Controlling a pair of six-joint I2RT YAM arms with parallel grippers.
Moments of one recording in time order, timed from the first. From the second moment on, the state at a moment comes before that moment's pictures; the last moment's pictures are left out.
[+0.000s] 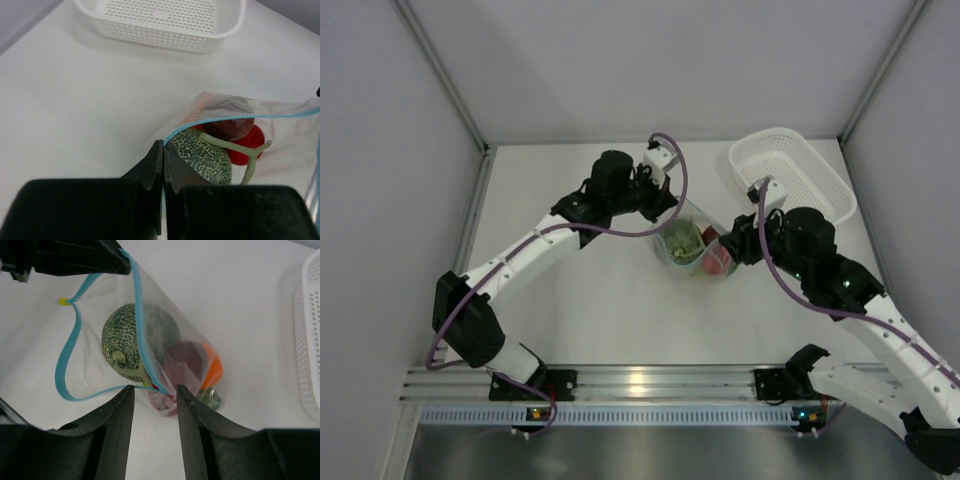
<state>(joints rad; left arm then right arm) -0.67 1.54 1.36 -0.19 0.37 0.04 0.62 0.79 0.95 -0.50 -0.03 0.11</state>
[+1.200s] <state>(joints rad) -0.77 1.43 1.26 -0.26 -0.33 -0.60 0.62 1.20 1.07 -0.30 -0.08 0.40</state>
